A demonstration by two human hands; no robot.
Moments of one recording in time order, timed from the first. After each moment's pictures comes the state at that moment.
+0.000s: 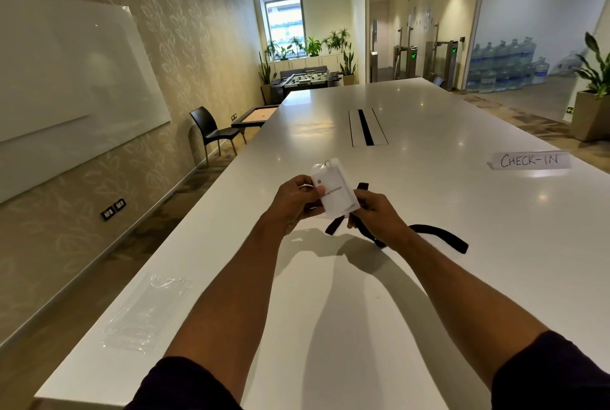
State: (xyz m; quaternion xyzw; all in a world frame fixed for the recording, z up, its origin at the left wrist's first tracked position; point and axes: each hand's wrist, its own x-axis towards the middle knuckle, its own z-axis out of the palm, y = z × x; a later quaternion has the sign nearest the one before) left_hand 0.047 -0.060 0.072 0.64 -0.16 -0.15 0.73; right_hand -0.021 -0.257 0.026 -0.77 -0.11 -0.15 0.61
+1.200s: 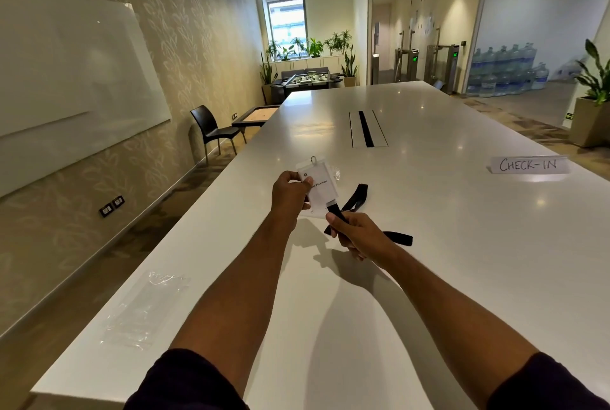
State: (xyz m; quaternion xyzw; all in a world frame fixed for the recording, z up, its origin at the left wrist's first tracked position) left_hand 0.055 -0.075 0.075 0.73 -0.01 0.02 0.69; right_hand -0.037 -0.227 0.012 -0.77 -0.06 -0.01 0.64
